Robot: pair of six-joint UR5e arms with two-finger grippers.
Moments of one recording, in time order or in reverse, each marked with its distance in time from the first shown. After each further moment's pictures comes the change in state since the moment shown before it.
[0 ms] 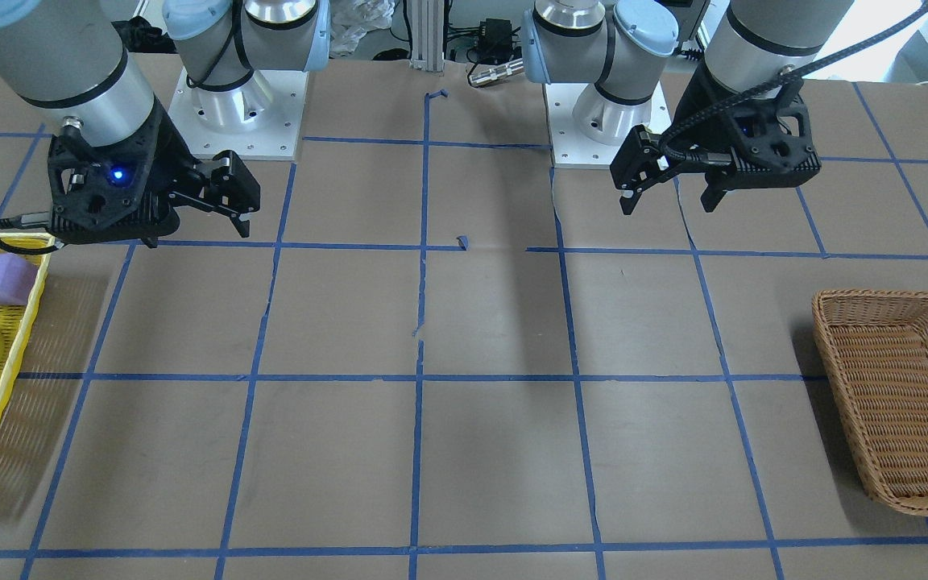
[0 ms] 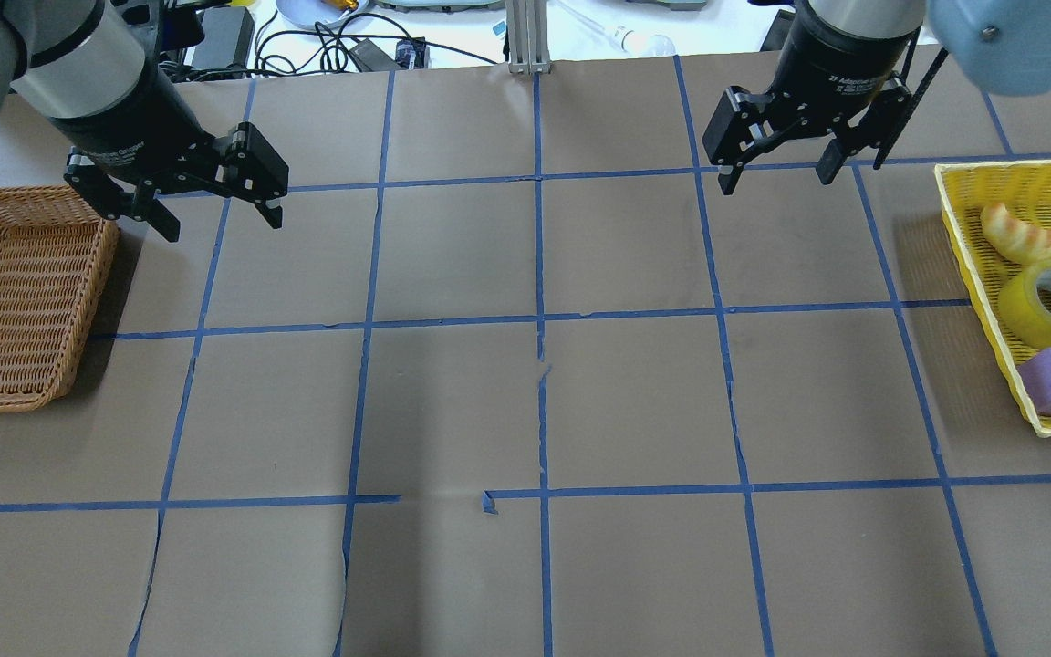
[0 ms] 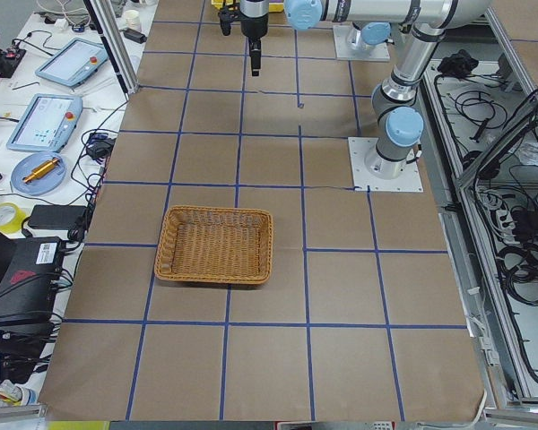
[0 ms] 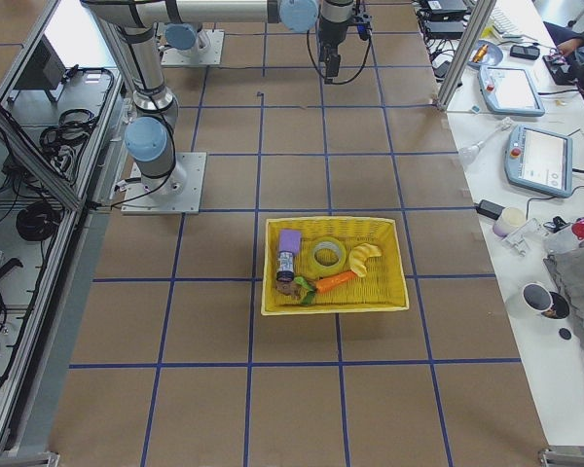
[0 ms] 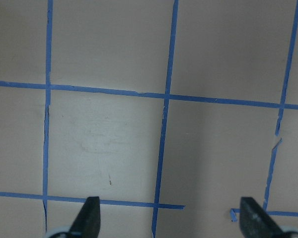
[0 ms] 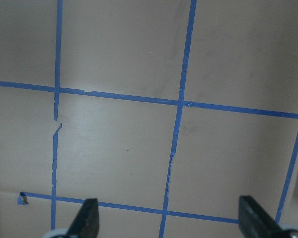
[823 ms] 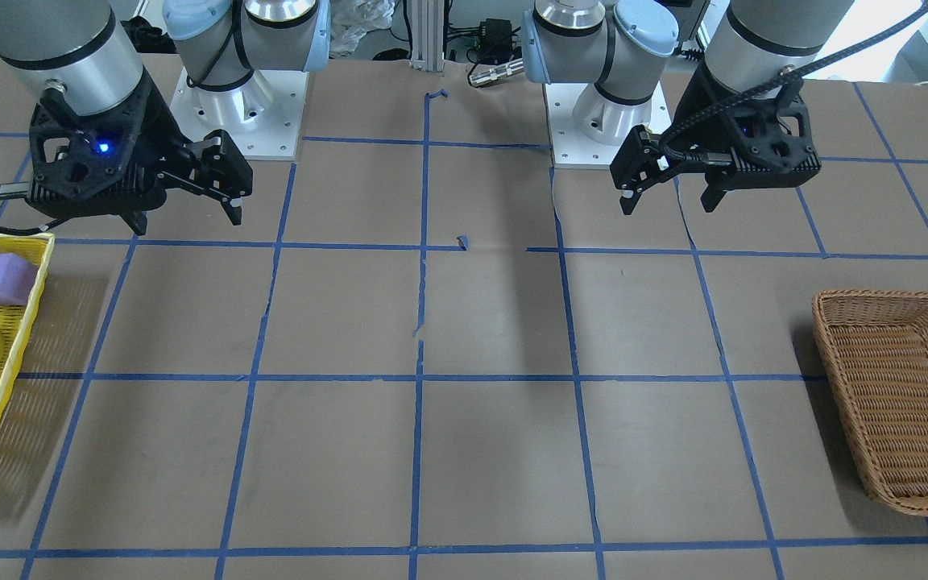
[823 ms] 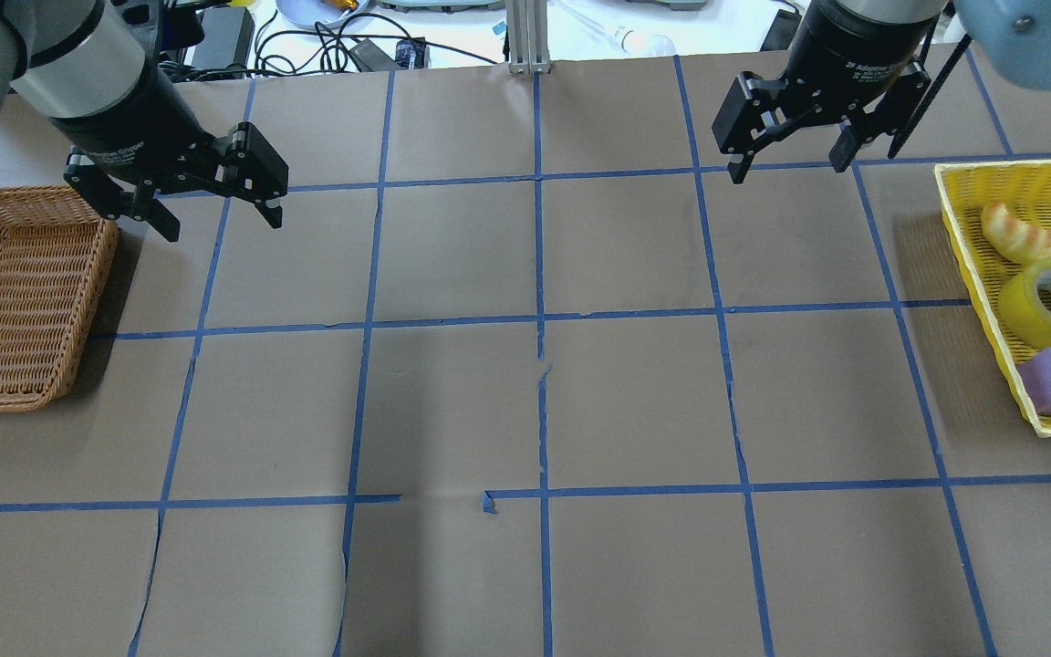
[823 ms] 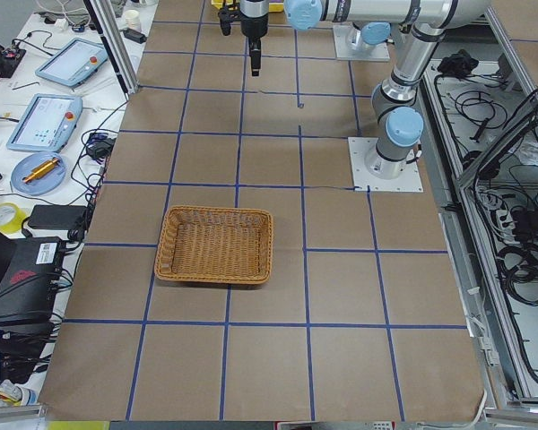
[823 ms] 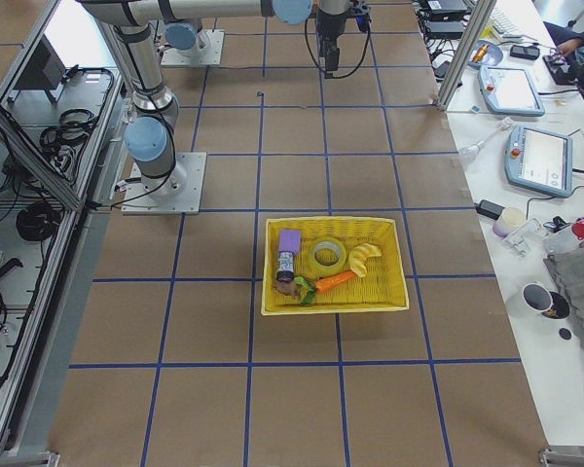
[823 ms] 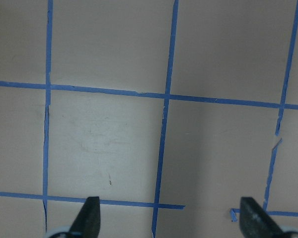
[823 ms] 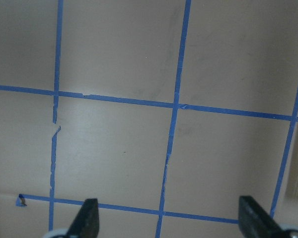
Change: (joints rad) left arm 0.000 0.001 0.000 0.000 0.000 0.000; right arm -0.004 -0.023 -0.001 0.000 -0.021 0.000
